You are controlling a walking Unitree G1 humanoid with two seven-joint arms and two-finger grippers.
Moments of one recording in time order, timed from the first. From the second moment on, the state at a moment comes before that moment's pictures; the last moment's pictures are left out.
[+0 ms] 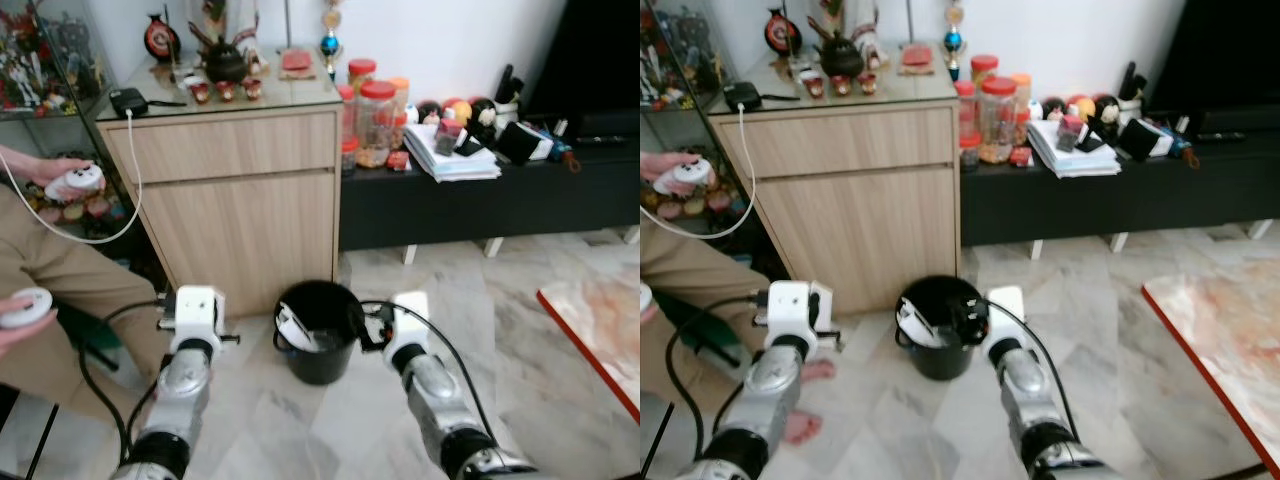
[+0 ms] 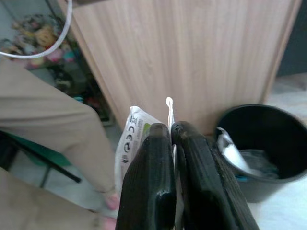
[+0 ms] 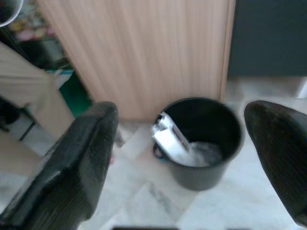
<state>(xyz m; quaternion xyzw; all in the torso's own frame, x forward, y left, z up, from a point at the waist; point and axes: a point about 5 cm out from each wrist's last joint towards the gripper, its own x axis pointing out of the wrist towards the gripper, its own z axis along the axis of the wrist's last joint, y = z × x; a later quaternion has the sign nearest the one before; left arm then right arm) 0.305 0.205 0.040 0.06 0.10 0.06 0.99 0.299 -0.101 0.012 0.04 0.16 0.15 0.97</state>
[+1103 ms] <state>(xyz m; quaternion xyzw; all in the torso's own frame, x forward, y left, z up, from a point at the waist) 0.304 0.207 0.035 0.08 0.11 0.05 0.99 0.303 -0.110 0.015 0.05 0.15 0.11 0.98</state>
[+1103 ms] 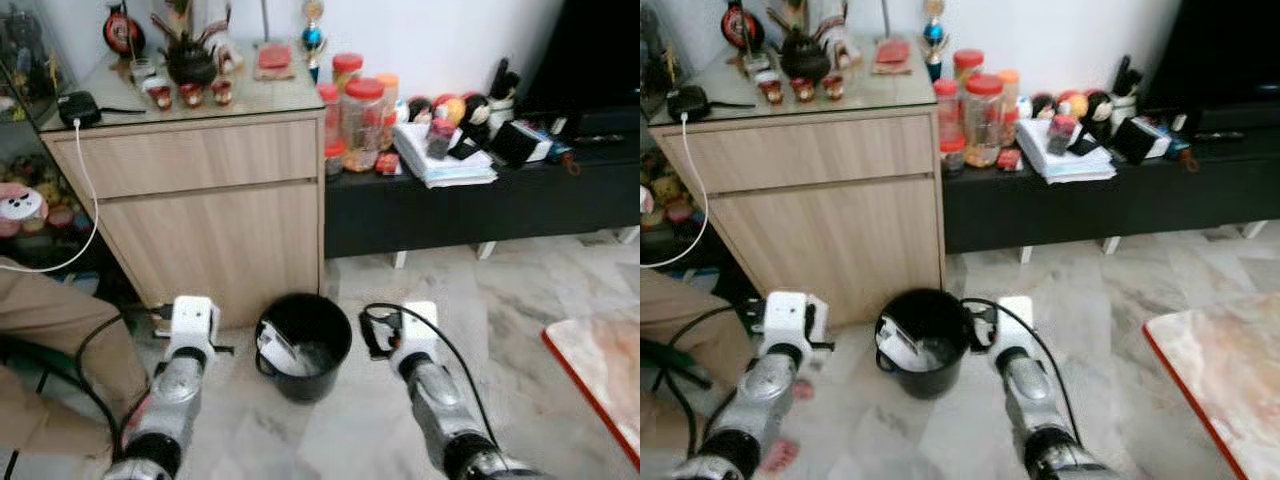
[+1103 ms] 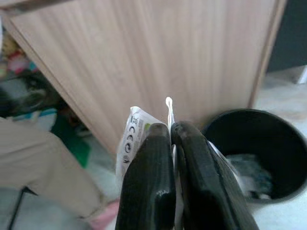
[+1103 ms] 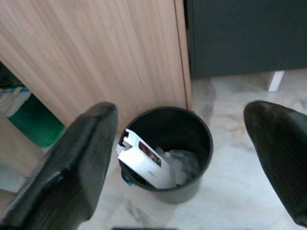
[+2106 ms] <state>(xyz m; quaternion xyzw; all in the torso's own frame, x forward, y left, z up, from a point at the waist) 0.306 0.195 0.033 0.07 0.11 0.04 0.99 0.306 -0.098 0.020 0.04 0.14 0.14 0.98</state>
